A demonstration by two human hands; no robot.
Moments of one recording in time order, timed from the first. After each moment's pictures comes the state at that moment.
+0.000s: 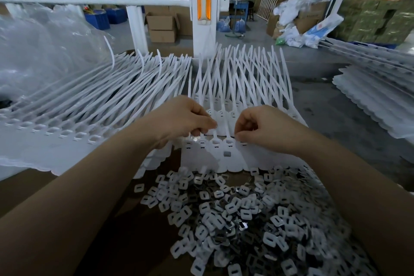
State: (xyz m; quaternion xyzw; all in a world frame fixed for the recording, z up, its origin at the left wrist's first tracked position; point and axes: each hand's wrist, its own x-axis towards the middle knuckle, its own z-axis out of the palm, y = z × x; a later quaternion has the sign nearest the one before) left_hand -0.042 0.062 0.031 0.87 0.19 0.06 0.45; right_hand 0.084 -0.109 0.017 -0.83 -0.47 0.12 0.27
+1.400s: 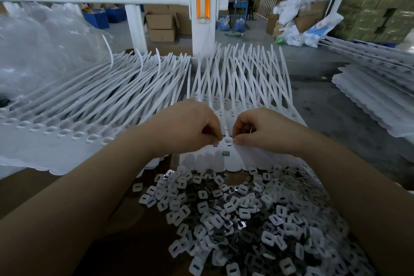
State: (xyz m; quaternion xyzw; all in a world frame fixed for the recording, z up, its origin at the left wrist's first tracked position) left_hand -0.043 0.051 0.035 0.99 -0.02 0.05 0.12; right_hand 0.085 -0.108 0.017 -0.83 -0.48 0.14 0.23
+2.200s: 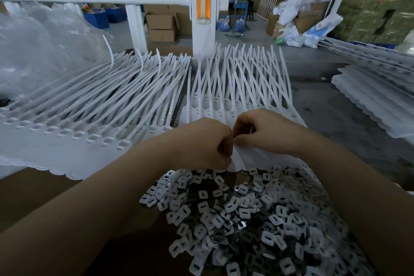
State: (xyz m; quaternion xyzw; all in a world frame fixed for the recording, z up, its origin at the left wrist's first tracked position) left_hand -0.043 0.024 0.023 0.98 0.02 -0.03 0.18; right_hand 0.082 -0.109 0.017 -0.84 -0.48 0.14 0.22
